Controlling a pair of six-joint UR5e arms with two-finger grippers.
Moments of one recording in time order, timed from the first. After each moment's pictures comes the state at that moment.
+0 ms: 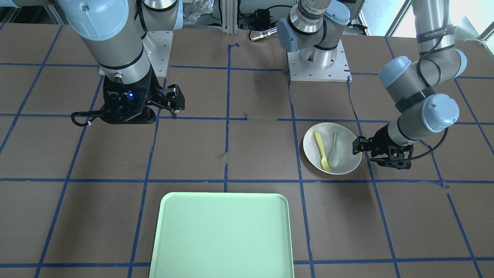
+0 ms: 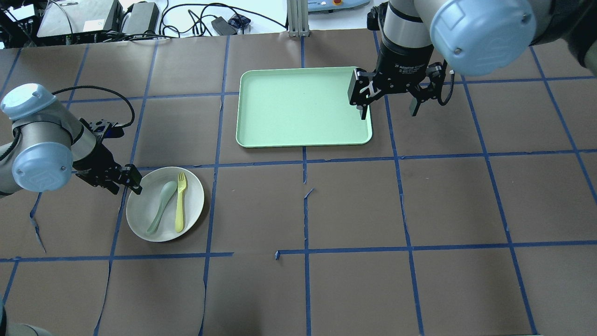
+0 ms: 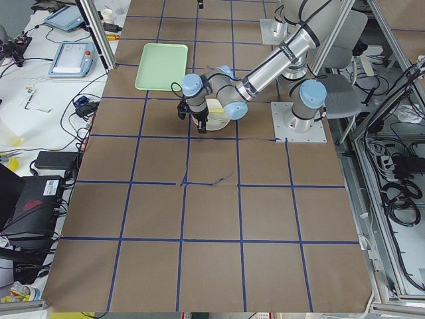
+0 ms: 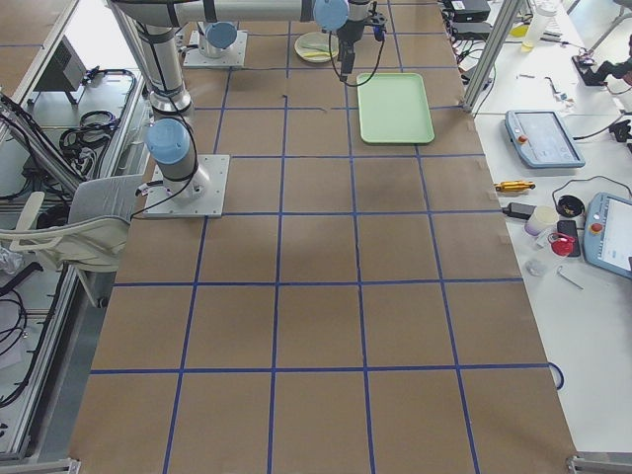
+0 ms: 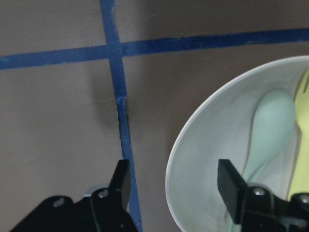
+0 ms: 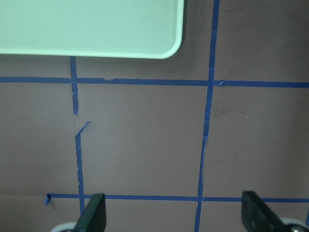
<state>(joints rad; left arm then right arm) -1.14 -1.84 -2.01 -1.06 1.56 0.53 1.71 -1.42 1.48 -1.54 -1.56 0.11</state>
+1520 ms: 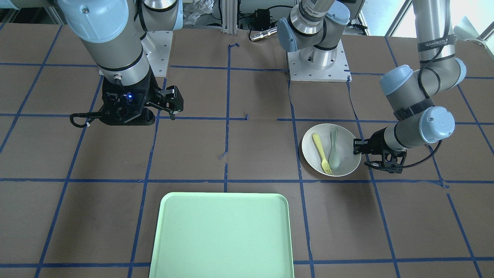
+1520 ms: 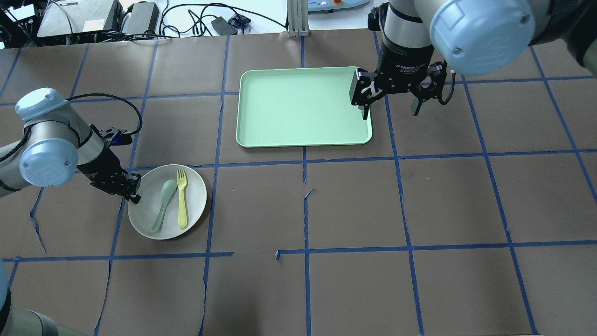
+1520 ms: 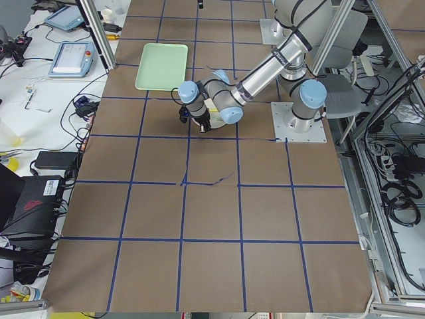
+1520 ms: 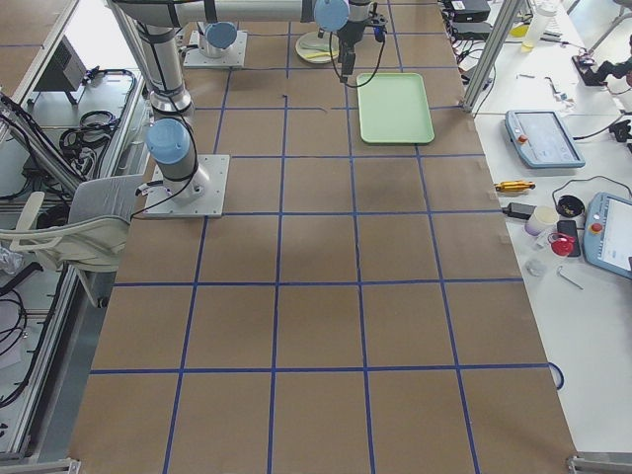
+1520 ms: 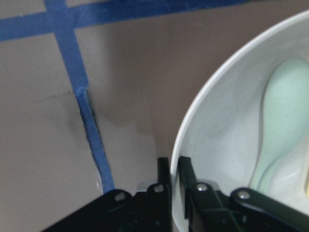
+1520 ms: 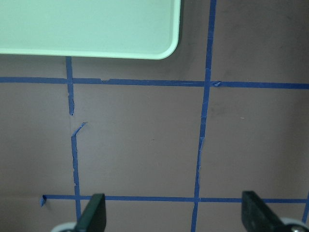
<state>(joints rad) -1.13 -1.89 -1.97 -1.15 1.56 0.55 1.71 -1.41 1.48 -1.54 -1.56 0.10</state>
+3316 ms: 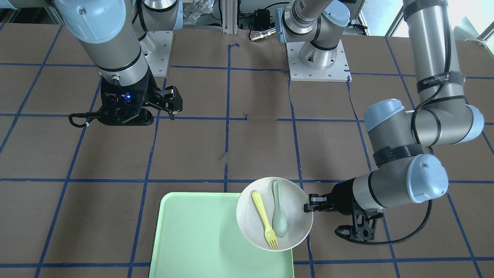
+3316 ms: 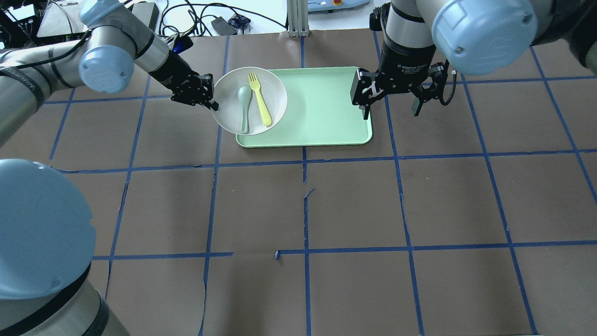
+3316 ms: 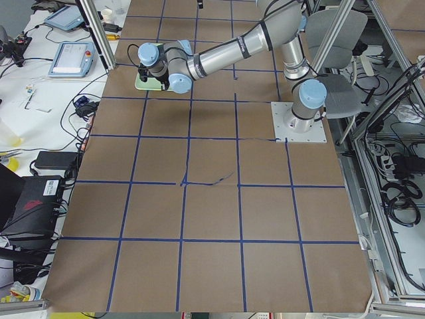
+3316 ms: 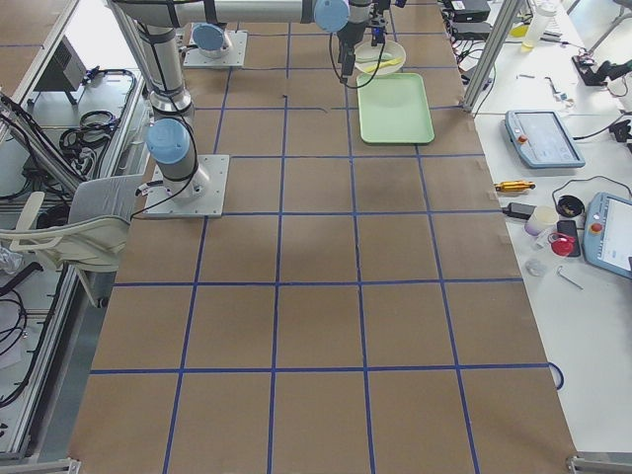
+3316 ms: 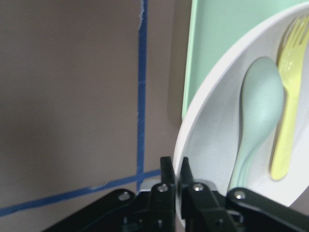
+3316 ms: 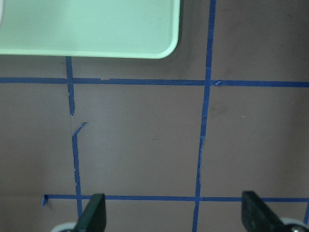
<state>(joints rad) -1.46 -2.15 -1.41 -1.28 1.14 0.13 1.70 -1.41 1.49 -1.54 -1.56 0.11</state>
